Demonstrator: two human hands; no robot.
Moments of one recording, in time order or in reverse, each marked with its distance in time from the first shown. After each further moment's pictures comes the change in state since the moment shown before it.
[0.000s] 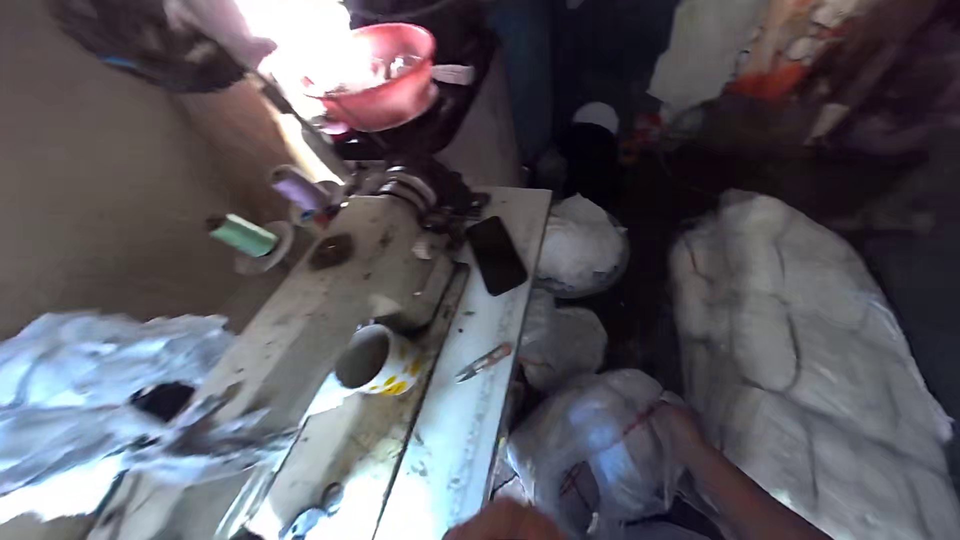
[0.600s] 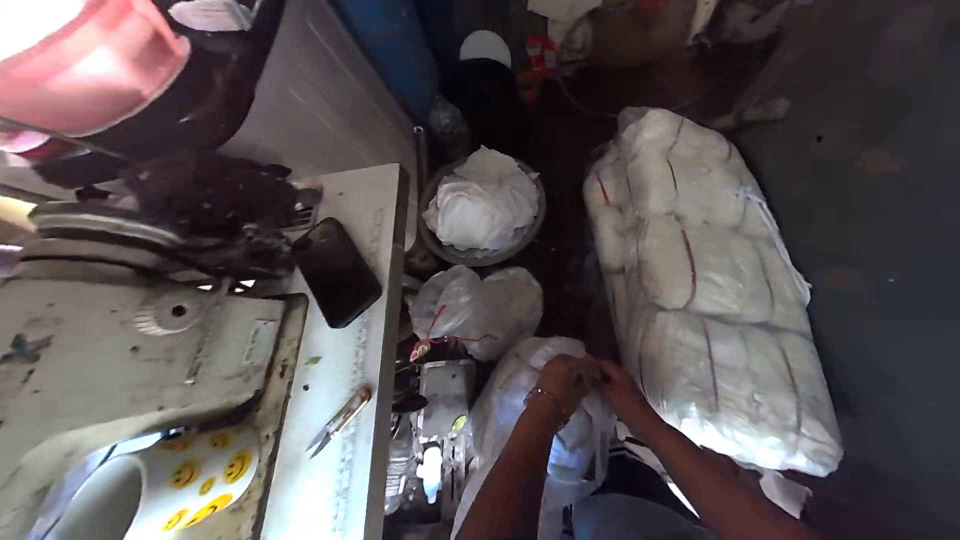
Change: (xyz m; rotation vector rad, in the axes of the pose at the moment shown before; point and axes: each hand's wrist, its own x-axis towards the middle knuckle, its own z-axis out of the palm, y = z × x) left_hand 0.223 -0.198 0.209 0.396 -0.619 -0.428; right_hand 0.006 0.027 -0.052 0.066 -0.267 -0.208
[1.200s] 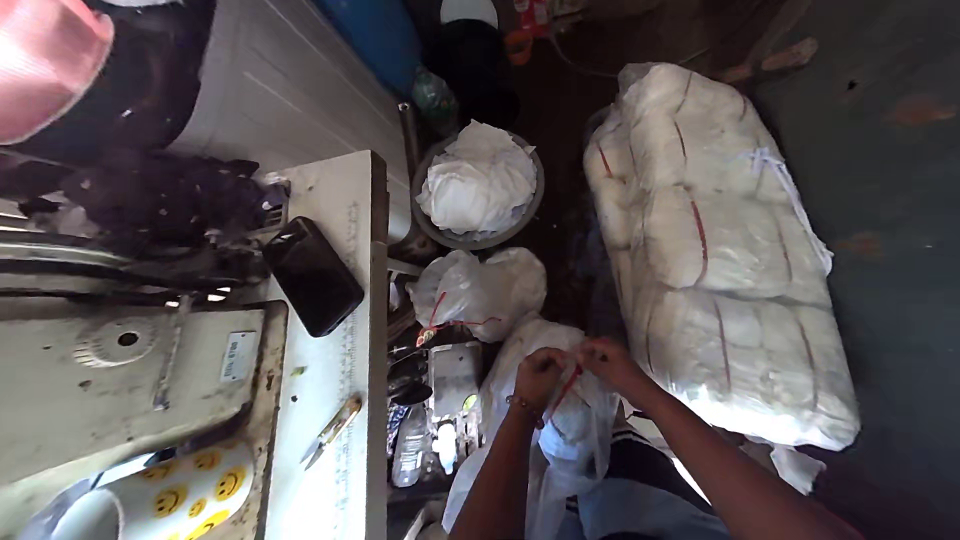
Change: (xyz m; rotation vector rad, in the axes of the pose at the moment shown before) left_hand -0.004 -0.063 0.020 -0.624 0.335 0.032; right_hand 0.029 0.004 -0.002 -0.012 -0.142 -0.061
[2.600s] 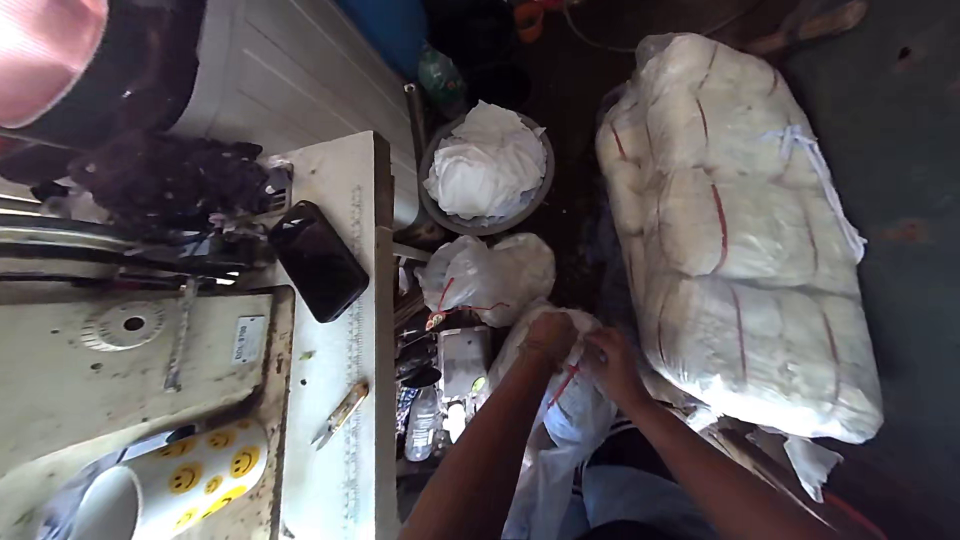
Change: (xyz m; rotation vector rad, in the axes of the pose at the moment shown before) left_hand 0.046 0.079 -0.003 0.900 -0.411 -0.222; right_hand -0.007 0.006 0.041 -0.220 0.336 -0.126
